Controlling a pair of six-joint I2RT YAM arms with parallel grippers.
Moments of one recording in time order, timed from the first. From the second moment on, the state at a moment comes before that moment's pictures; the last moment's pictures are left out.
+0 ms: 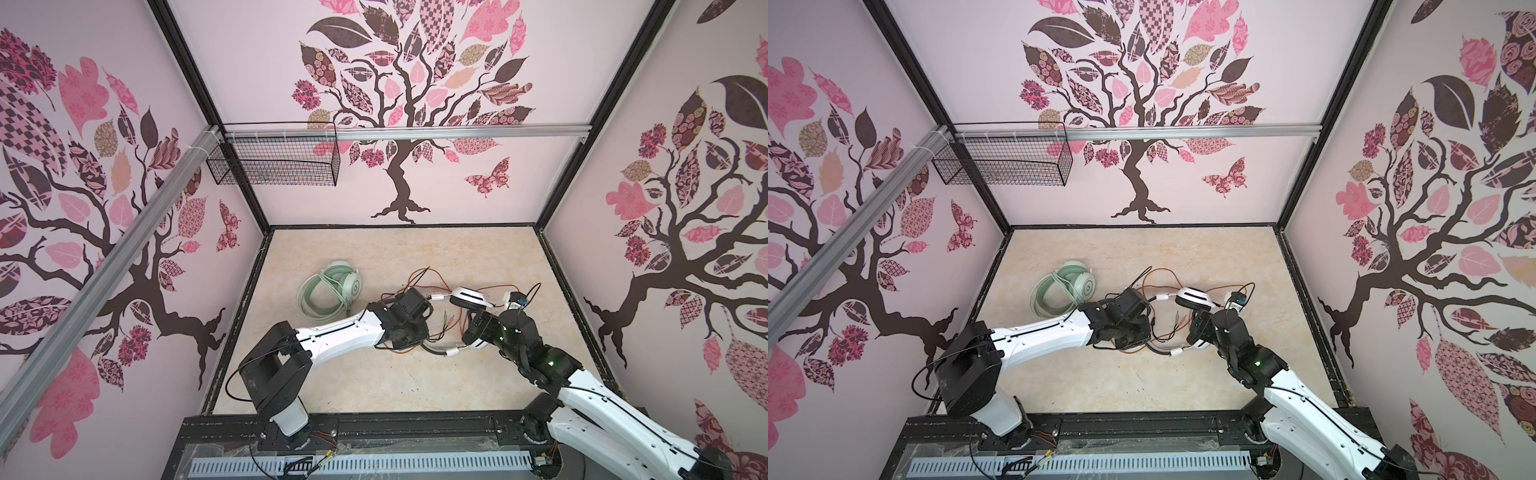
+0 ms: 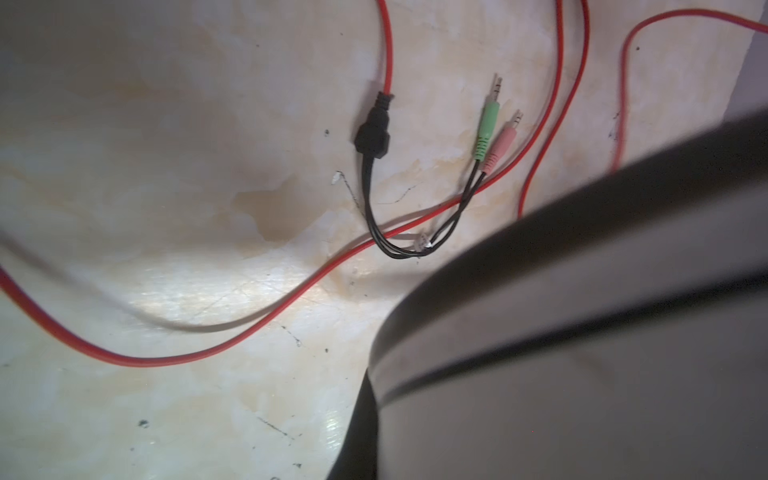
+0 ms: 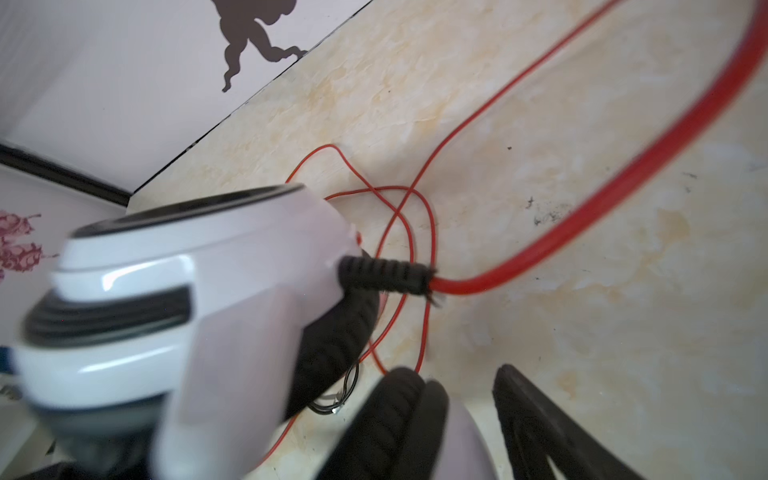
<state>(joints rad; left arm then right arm) -0.89 1.65 1.10 -0.54 0.13 -1.05 0.57 0.71 0.48 -0.34 0.24 0.77</state>
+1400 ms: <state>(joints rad) -0.49 1.17 0.99 -0.95 0.06 -0.45 0.77 0.71 0.77 -0.55 0.02 0.28</state>
